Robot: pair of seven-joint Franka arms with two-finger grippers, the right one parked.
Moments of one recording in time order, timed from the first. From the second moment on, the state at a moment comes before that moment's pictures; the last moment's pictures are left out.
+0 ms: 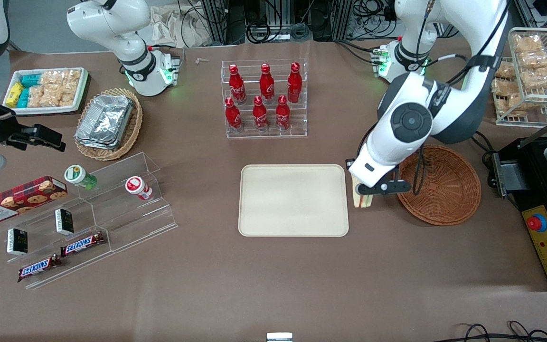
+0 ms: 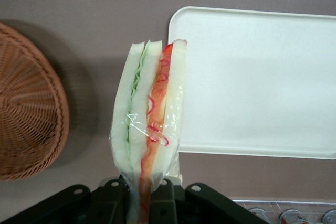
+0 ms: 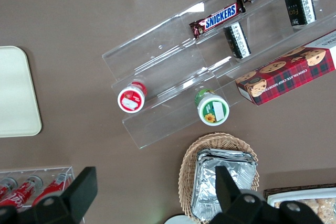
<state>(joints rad) -0.14 0.30 -0.36 -1.75 0.04 1.91 -0.53</state>
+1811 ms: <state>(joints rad) -0.23 0.59 -0.35 -1.66 0.20 2.04 -0.57</state>
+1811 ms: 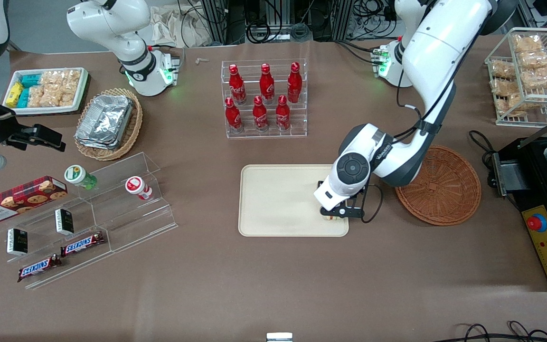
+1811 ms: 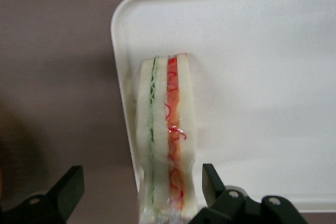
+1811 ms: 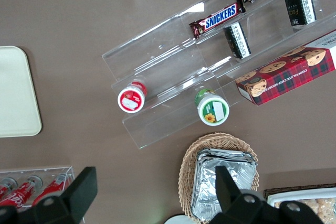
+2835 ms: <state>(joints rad) -0.09 0.23 -0.30 -1.60 0.09 1.79 -0.47</state>
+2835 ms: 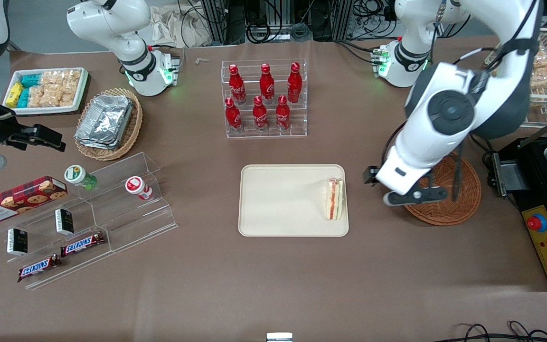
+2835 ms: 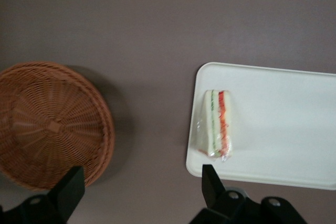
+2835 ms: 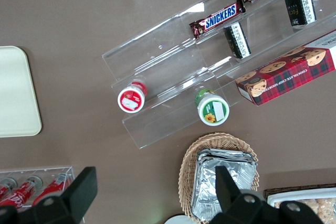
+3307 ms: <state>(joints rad) -0.07 0.01 -0.04 -1.62 -0.02 1.65 -0.11</state>
